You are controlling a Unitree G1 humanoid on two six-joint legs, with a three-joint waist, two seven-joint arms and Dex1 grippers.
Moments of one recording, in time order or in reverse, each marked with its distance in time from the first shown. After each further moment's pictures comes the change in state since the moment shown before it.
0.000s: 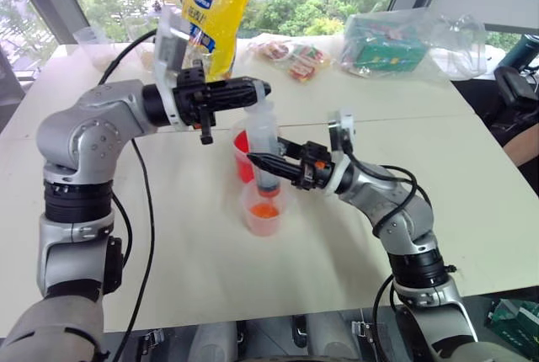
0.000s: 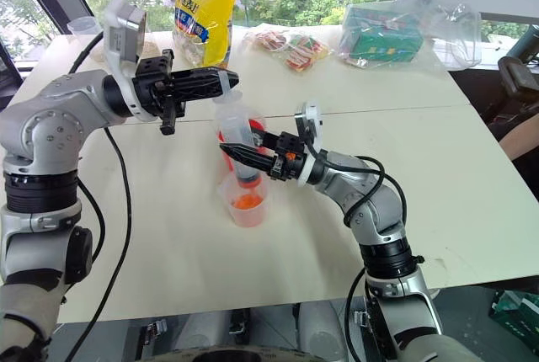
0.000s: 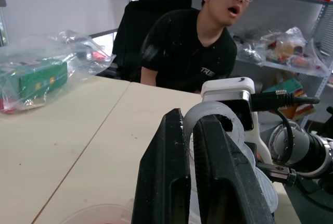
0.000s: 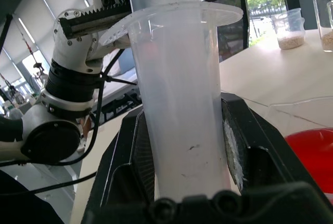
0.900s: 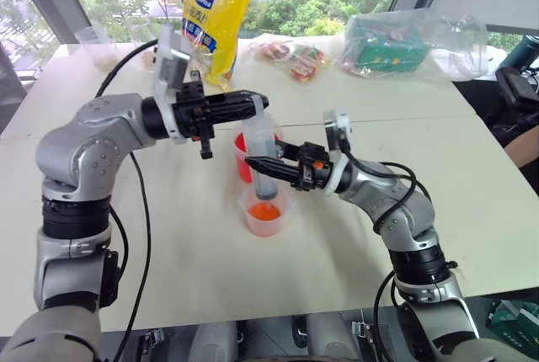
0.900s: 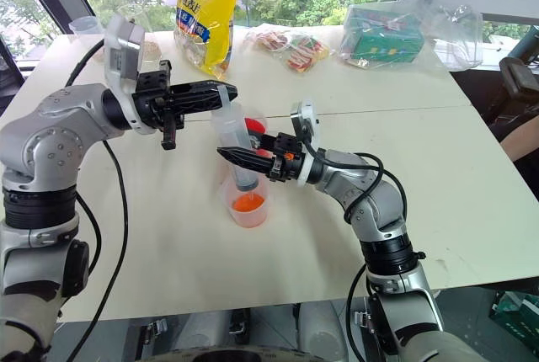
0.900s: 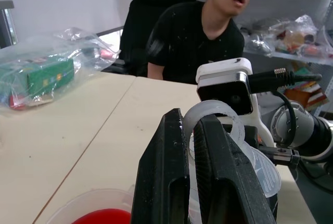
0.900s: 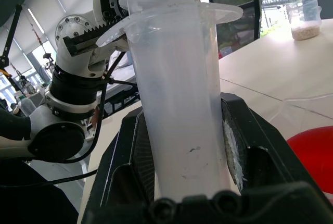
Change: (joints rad) left arm 0.088 0.009 -0.004 -0.088 0.014 -0.033 0.019; right arm -0.023 -0.005 0.004 0.002 0.002 0.044 0.018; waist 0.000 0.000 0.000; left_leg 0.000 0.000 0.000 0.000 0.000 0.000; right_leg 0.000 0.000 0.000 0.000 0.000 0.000
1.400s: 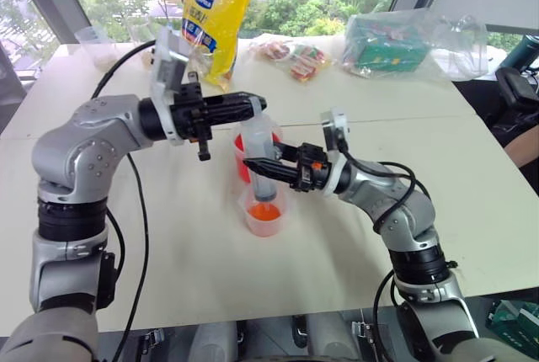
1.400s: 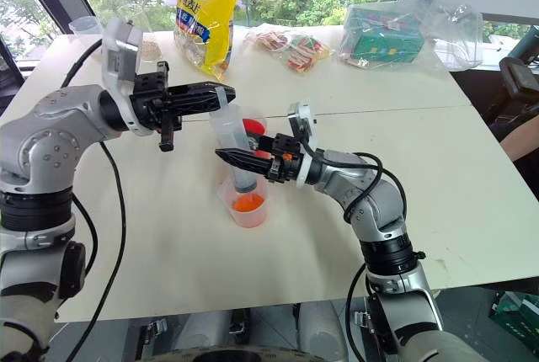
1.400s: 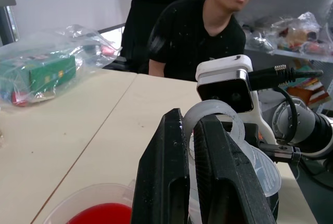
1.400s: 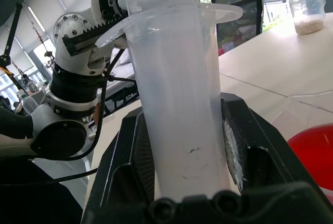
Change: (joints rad) left arm 0.011 0.020 0.001 -0.015 -0.005 0.001 0.002; right arm -0.007 0.002 0.000 -0.015 0.008 0.043 -0.013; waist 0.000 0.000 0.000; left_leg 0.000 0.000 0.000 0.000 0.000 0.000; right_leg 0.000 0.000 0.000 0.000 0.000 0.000
